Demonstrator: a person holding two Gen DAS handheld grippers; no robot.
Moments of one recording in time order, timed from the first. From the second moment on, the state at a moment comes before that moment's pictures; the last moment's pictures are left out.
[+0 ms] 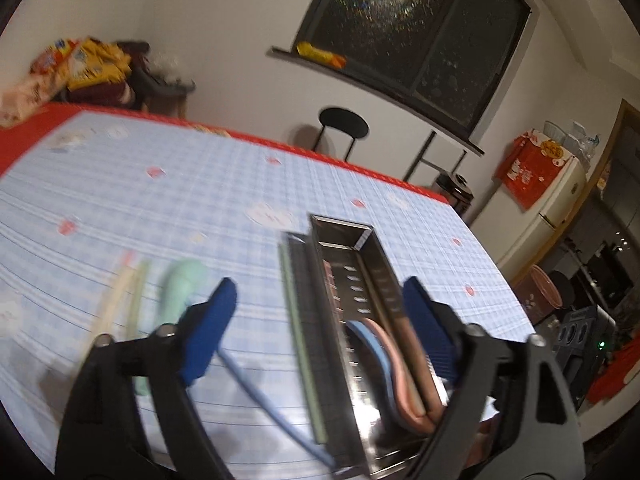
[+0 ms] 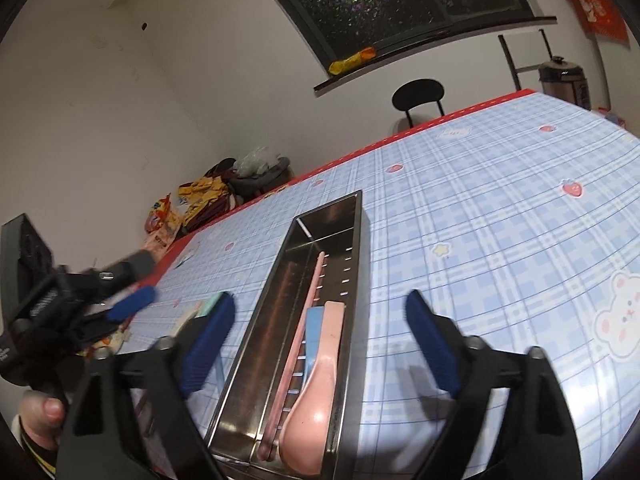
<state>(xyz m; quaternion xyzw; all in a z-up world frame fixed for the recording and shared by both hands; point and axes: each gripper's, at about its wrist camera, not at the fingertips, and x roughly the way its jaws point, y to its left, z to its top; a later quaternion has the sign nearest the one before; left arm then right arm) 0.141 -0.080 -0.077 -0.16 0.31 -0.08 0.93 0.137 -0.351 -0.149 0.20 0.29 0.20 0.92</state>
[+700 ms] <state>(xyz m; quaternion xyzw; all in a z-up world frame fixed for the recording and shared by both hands) 0.078 0.074 -0.083 -0.07 0.31 -0.02 0.95 0.088 -0.258 -0.119 0.05 0.27 0.14 0.95</state>
